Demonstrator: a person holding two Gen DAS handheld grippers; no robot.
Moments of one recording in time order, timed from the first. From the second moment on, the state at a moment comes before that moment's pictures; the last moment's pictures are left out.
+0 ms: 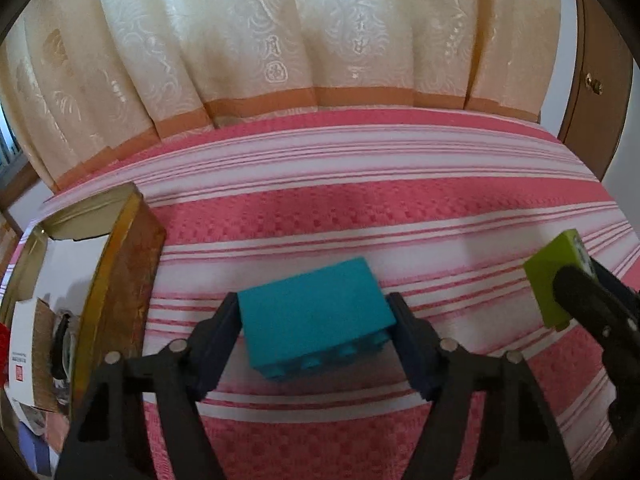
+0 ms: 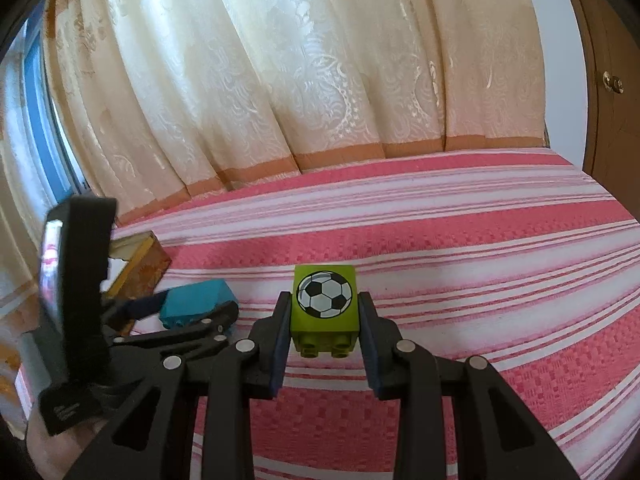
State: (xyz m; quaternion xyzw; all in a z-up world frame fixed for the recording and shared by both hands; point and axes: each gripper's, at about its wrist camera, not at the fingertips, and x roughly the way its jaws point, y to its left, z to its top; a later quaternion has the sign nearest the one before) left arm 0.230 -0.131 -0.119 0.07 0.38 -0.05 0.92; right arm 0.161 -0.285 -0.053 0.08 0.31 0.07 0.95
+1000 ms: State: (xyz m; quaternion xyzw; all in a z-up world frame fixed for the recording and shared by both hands) left arm 0.126 -0.090 -0.079 0.06 0.18 0.00 0.98; right arm 0.115 -0.262 -0.032 0.01 0.18 0.05 0.98
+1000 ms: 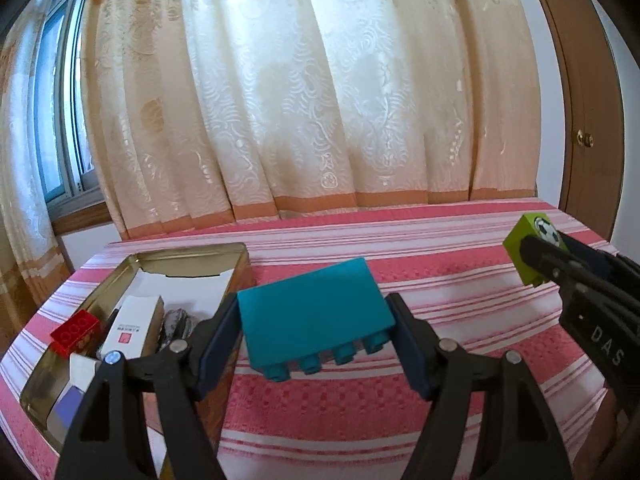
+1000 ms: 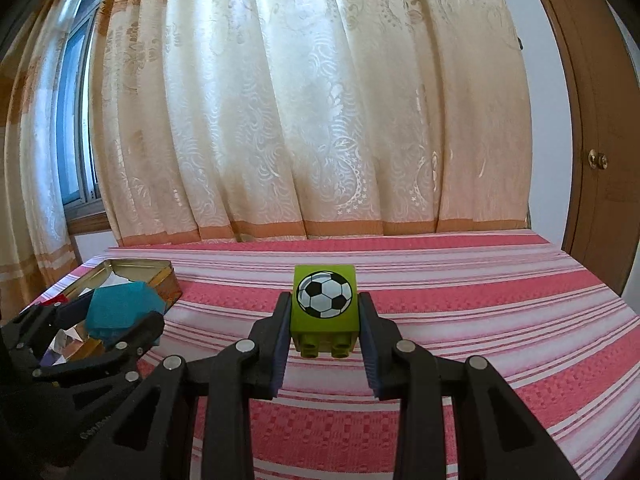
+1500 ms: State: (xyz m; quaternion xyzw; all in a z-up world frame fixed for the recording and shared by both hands) left arm 0.109 -0.076 -0.078 0.04 0.16 -0.01 0.99; right arm 0.091 -0.256 -0.028 0.00 0.14 0.05 0.99
